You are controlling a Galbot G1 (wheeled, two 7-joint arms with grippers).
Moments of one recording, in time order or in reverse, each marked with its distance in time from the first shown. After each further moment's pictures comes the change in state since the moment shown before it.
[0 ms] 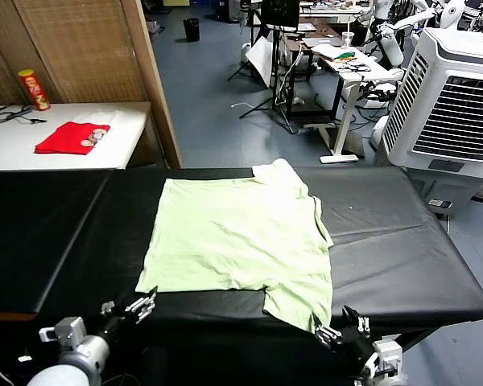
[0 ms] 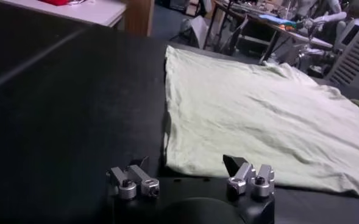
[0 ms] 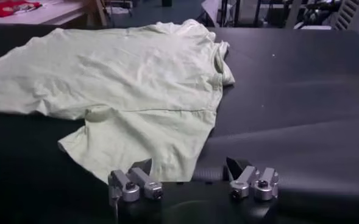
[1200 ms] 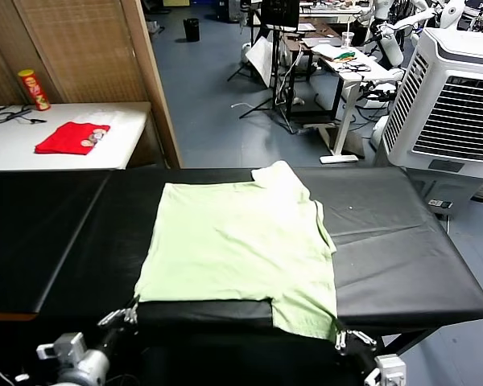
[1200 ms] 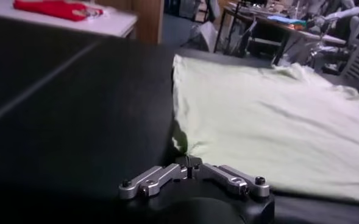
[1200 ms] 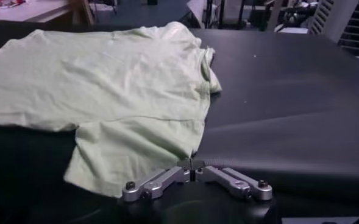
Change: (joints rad) left arm 0.180 -0.055 -0.032 -0.142 0.079 -0.155 -0.036; right arm -0.066 -0.001 0.034 0.082 0.044 0.137 0.058
